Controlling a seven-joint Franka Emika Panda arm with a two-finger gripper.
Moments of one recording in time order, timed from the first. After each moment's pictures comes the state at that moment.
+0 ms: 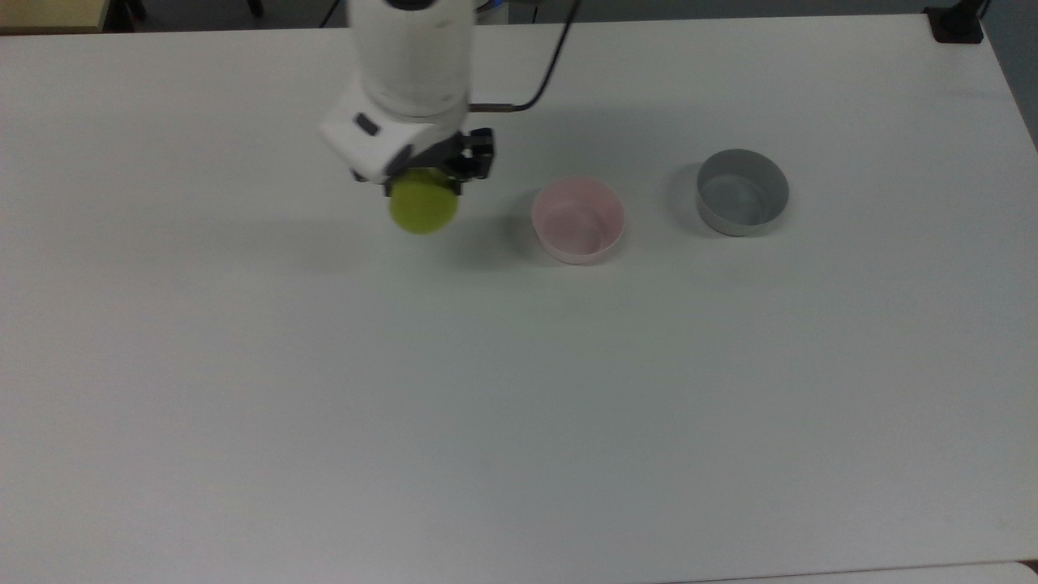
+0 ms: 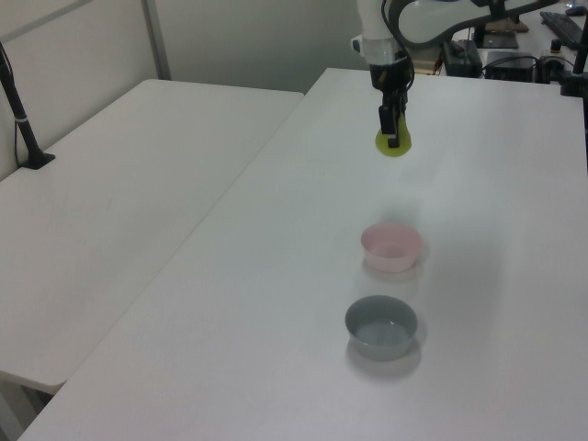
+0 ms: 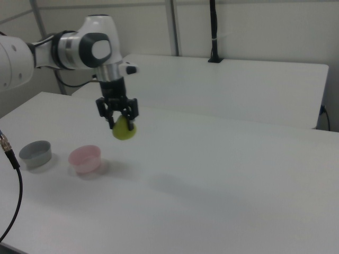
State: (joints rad) arm 0.13 0.34 -0.06 -1.49 -0.08 1.71 -0.03
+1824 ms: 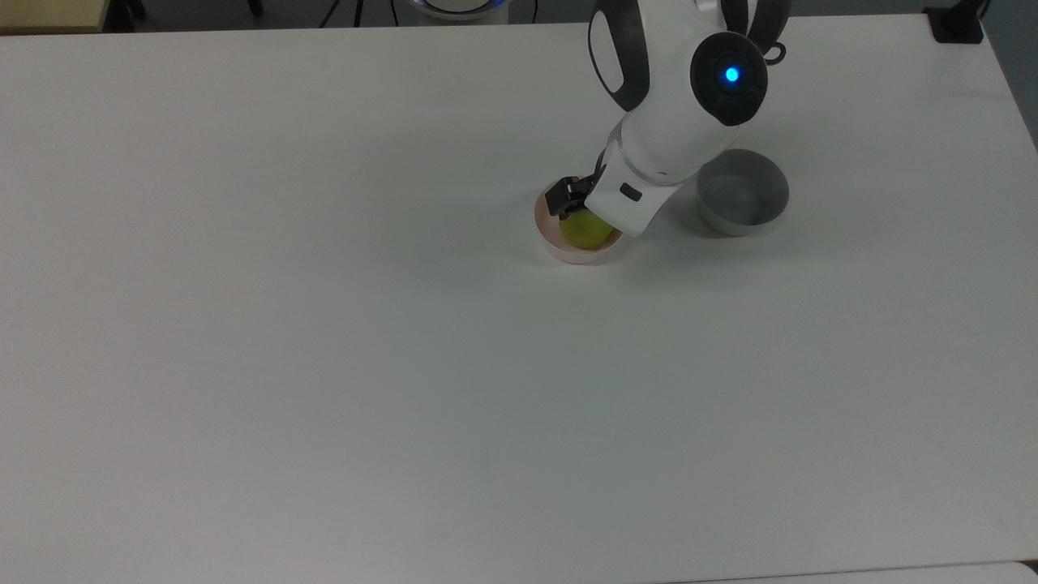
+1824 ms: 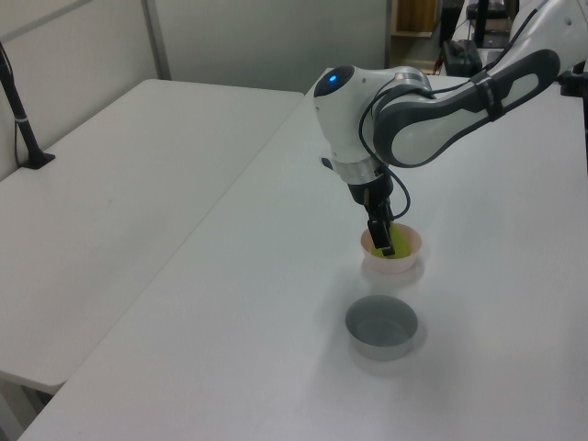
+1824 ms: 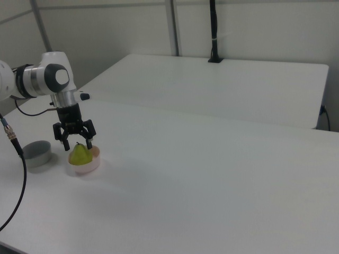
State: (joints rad) arm 0.44 0.51 -0.06 -1.51 -0.08 1.73 0.10
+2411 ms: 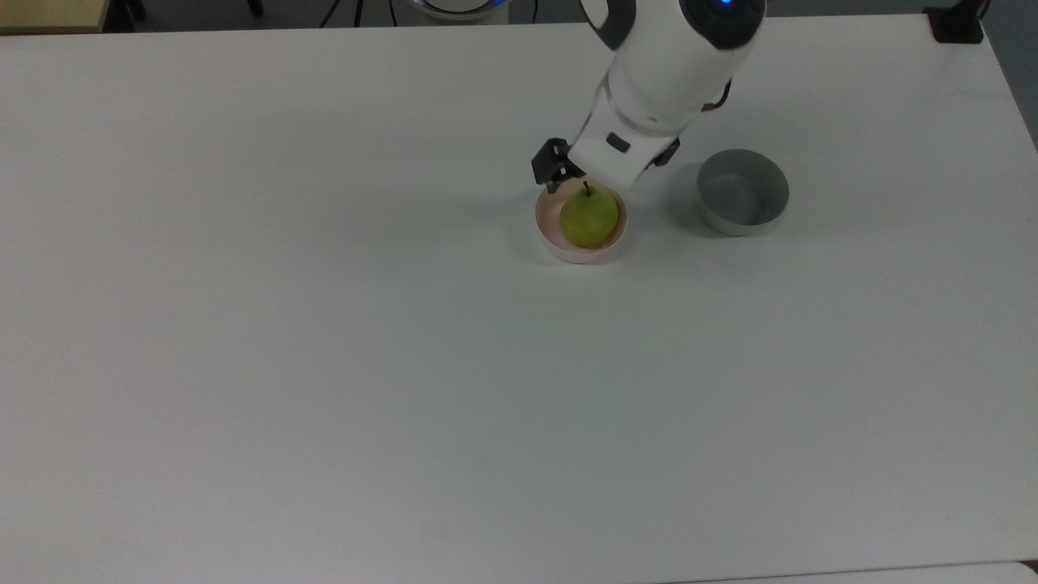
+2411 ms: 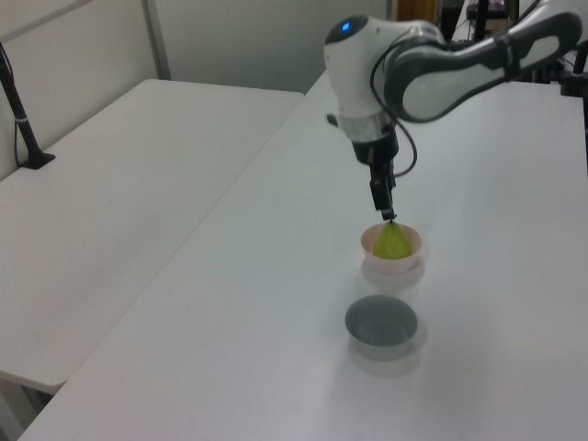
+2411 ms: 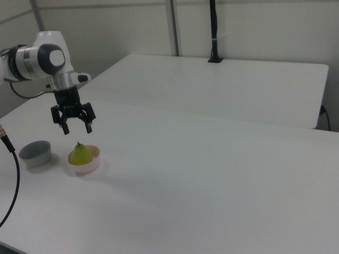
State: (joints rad) arm 0.43 0.39 -0.08 -1.50 -0.08 1.68 0.11
